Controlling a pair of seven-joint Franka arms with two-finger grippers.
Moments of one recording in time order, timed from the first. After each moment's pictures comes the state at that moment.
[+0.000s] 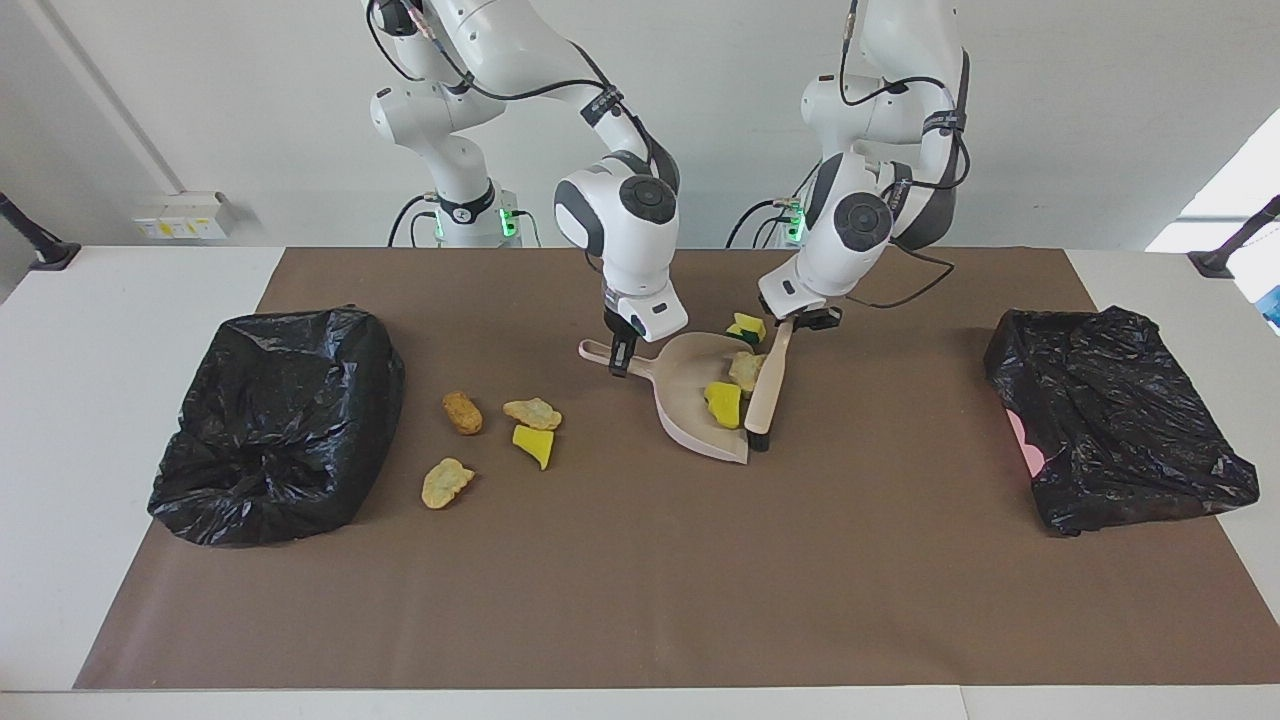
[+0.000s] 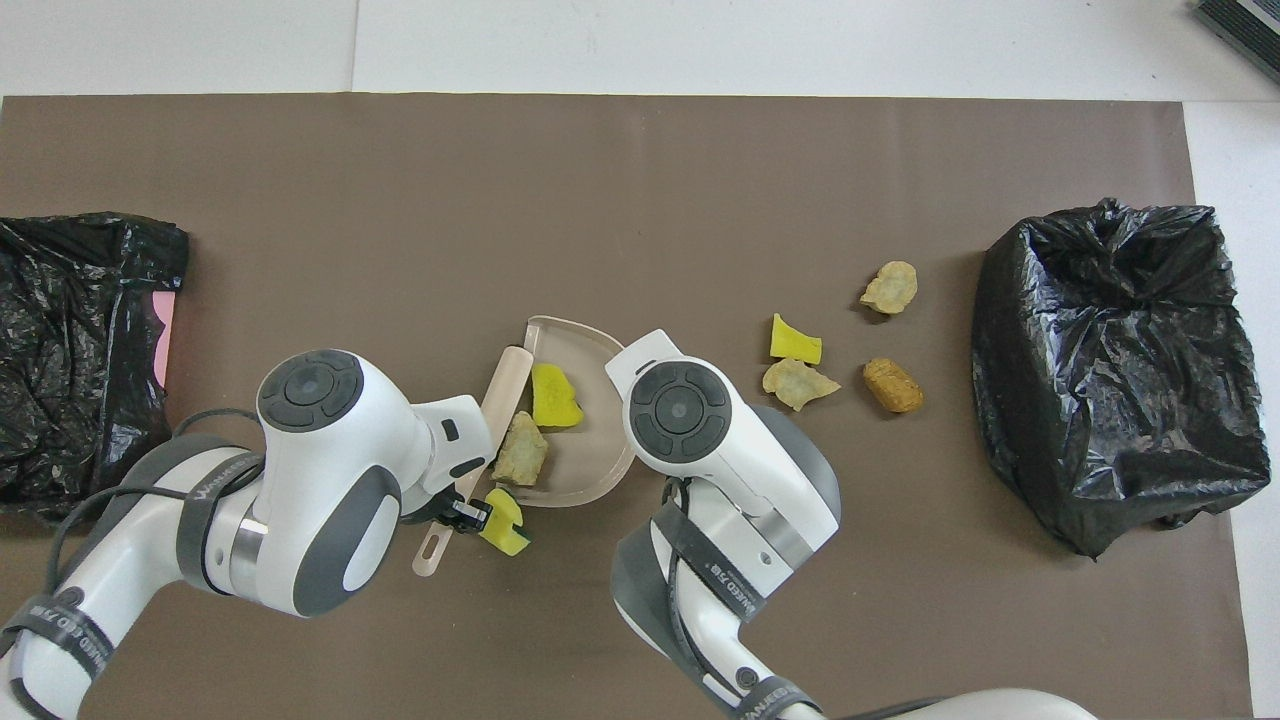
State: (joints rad) left arm -0.35 -0.01 -0.12 -2.25 -0.20 1.97 0.03; right arm 0.49 0.28 0.14 -1.92 -0.15 2.12 -0.65
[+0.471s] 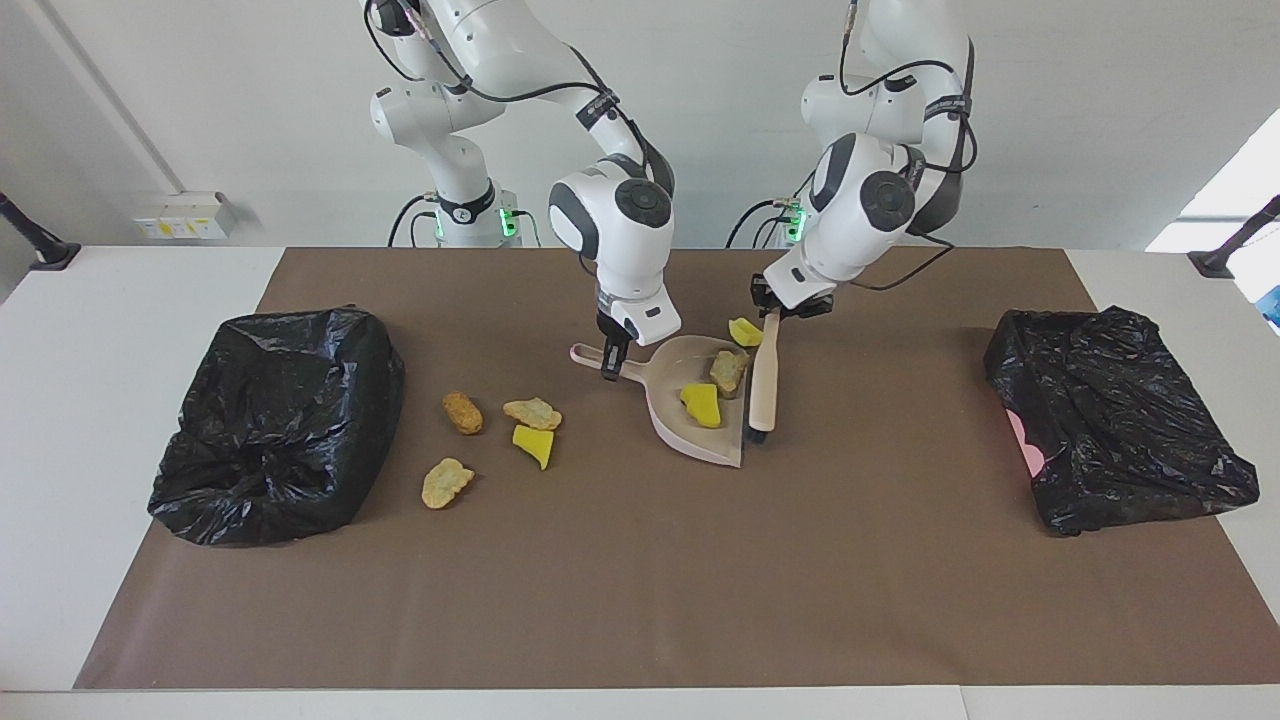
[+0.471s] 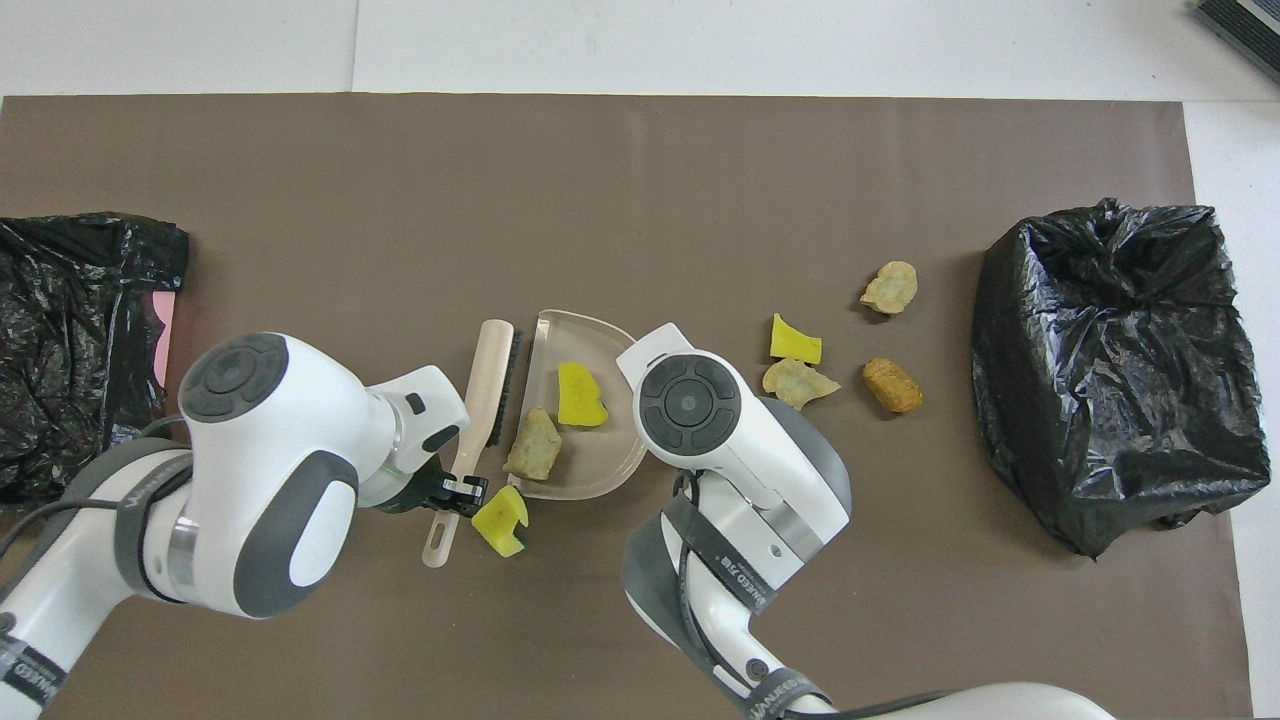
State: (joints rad) left arm -0.29 -0.08 -0.09 -2.21 -0.30 1.93 -0.07; right arm 0.46 0.27 0.14 -1.91 -0.18 2.11 -0.65
